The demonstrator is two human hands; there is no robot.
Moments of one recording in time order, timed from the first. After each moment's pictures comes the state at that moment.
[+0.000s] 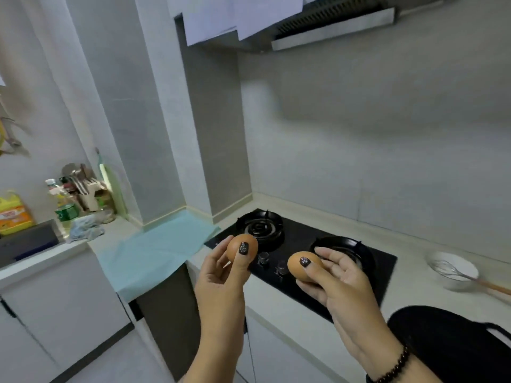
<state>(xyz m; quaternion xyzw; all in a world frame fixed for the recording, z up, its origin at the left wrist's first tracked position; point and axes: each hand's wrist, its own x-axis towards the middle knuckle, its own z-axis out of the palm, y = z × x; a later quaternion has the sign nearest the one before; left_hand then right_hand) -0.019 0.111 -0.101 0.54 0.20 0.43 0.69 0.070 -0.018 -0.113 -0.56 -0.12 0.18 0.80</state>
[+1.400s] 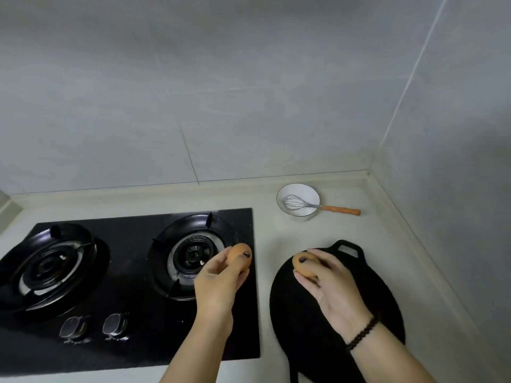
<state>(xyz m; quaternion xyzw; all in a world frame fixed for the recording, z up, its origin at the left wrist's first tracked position) 0.330 0.024 -0.247 0.58 0.22 -0.05 0.78 0.309 -0.153 -0.265 -0.45 0.30 0.01 0.84</state>
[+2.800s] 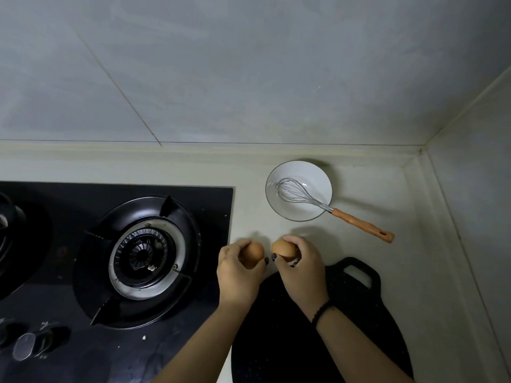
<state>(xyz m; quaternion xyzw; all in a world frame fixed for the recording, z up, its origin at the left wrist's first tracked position) 0.463 -0.080 -0.406 0.86 0.20 -0.05 0.47 0.462 -0.202 -0.419 -0.84 0.17 -0.02 0.51</state>
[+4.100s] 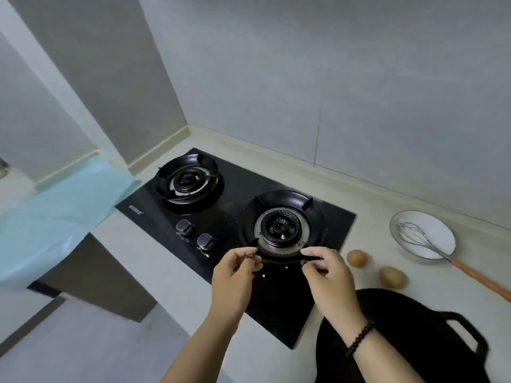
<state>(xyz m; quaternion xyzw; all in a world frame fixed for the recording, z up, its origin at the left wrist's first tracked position) 0.281 0.055 -0.256 0.66 0.37 0.16 0.63 0.358 -0.086 -0.285 -0.79 -0.09 0.12 0.60</state>
